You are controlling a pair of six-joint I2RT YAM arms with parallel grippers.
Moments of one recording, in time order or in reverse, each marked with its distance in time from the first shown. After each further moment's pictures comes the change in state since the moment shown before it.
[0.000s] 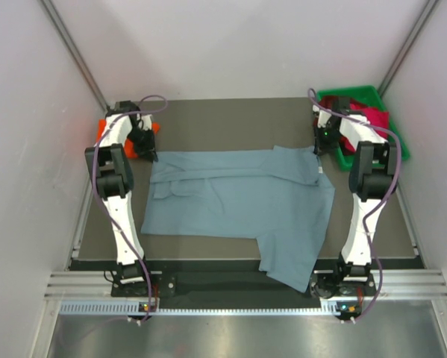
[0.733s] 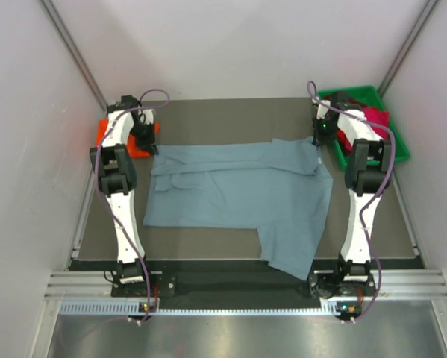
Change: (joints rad) left arm -0.005 0.106 0.188 -0.040 0.021 0.031; right arm 0.000 0.122 0.185 0.006 0.006 0.003
